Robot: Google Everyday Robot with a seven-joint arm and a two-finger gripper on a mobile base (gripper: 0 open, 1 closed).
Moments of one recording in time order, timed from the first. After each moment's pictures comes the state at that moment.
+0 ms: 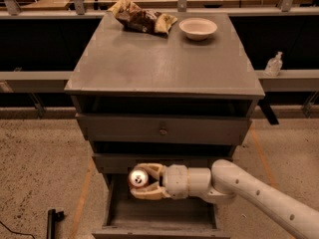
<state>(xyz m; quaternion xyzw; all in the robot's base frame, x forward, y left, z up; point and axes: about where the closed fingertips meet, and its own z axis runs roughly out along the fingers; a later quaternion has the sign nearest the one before) 0.449 0.059 0.621 -0.50 0.53 0.46 0.50</state>
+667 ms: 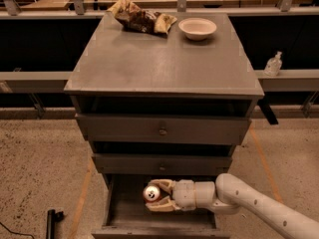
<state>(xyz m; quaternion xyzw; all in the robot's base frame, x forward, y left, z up) 0.455 0.020 0.499 -0.52 0.56 0.43 0.47</state>
